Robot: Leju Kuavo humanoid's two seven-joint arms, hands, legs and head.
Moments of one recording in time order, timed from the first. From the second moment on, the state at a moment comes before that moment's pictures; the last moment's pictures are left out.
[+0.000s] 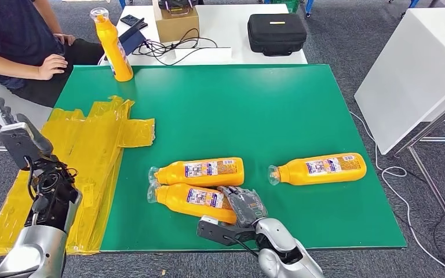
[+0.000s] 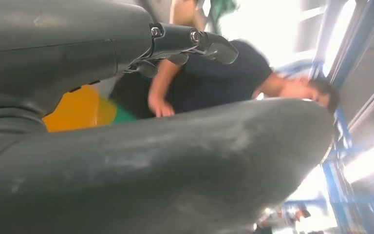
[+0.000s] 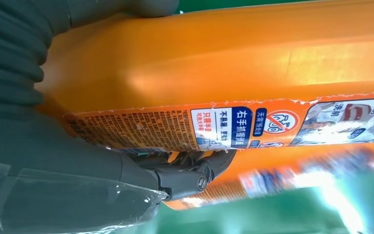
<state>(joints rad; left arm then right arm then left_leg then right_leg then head) -0.50 0.06 0.21 -0.95 0.03 0.36 -0.70 -0.22 0.05 0.67 -1.20 0.87 -0.07 0.10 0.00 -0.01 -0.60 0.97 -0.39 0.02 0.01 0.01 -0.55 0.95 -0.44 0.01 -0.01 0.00</state>
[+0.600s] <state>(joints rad) -0.44 -0.02 0.08 -1.00 0.48 -0.38 -0.49 -0.42 0.01 0.32 -1.38 0.28 0.02 -0.25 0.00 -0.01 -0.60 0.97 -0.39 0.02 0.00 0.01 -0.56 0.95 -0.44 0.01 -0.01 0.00</state>
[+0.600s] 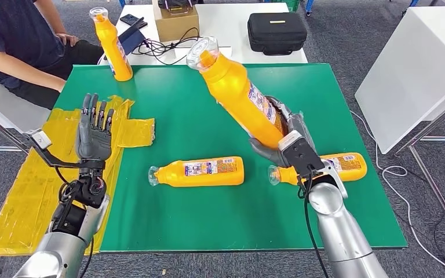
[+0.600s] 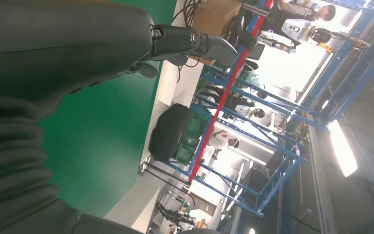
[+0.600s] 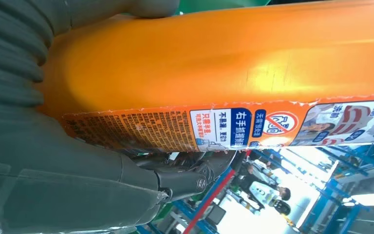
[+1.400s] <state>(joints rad) -0.50 -0.06 -0.05 -1.01 0.53 -0.41 -0.47 -0.82 0.22 0.36 -0.74 0.47 -0.20 -0.22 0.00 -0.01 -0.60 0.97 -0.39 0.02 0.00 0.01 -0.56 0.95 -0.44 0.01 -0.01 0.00</state>
